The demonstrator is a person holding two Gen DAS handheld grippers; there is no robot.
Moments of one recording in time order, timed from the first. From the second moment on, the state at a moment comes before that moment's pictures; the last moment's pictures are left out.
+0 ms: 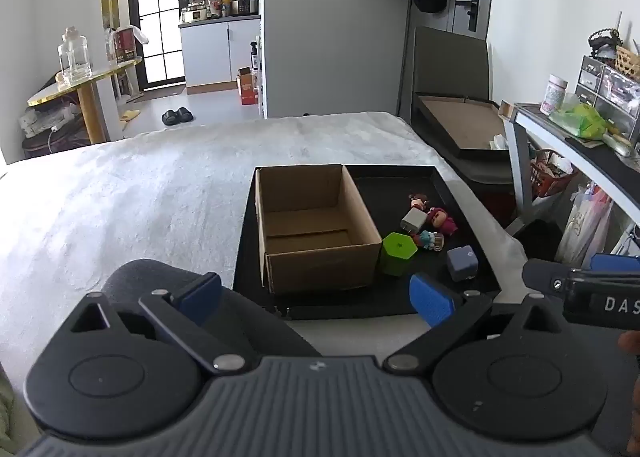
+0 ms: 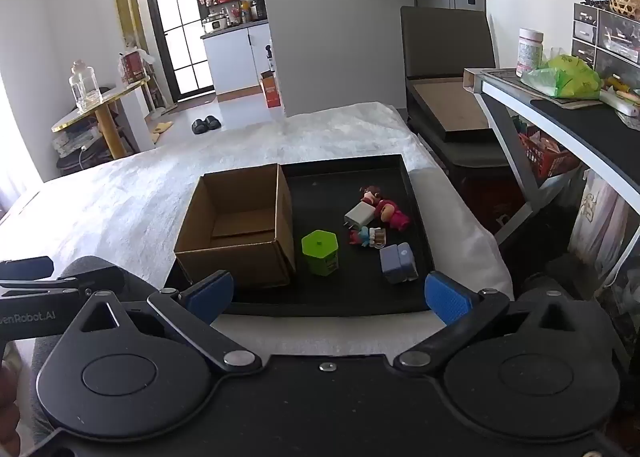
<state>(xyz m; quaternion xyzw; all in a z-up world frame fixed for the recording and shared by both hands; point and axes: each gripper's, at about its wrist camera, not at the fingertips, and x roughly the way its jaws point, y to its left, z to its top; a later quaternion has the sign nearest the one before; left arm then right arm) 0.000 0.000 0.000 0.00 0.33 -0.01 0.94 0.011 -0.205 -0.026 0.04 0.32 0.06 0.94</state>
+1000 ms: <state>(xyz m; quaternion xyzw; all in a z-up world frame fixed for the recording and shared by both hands) 0.001 0.006 0.002 -0.01 0.33 0.00 0.94 0.011 -0.197 -0.023 0.02 0.32 0.06 0.95</state>
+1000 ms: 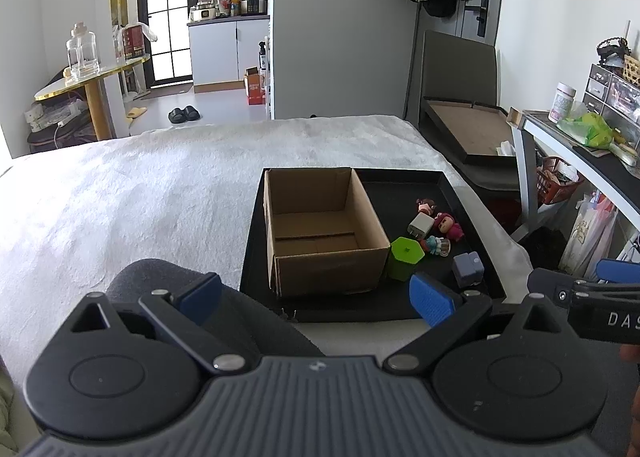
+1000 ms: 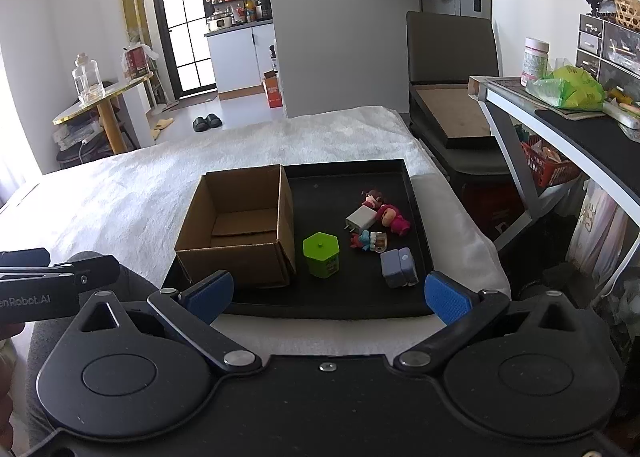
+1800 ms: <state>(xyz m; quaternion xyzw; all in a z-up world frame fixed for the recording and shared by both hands) -0.002 0.004 0.000 -0.01 0.33 0.01 0.94 0.013 -0.198 -0.023 0.02 0.32 0.07 0.94</state>
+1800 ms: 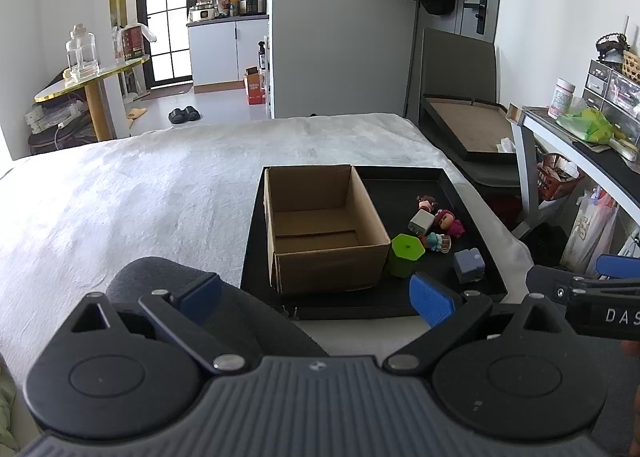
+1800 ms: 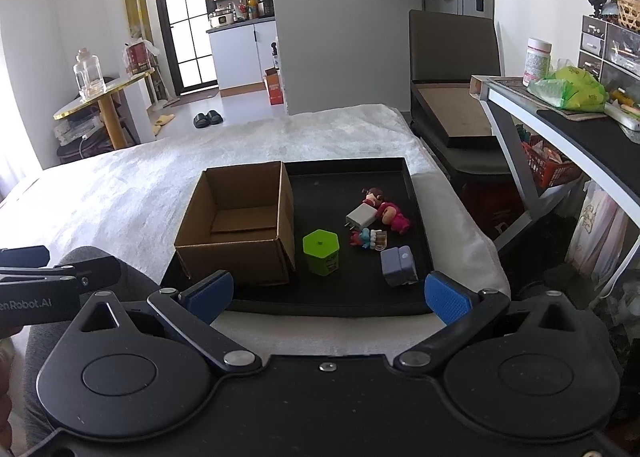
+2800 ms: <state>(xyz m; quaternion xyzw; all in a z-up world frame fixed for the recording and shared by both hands) -0.004 0.004 0.002 0.01 0.33 0.03 0.94 0.009 -0.196 -0.023 0.00 0.32 0.06 0.95</state>
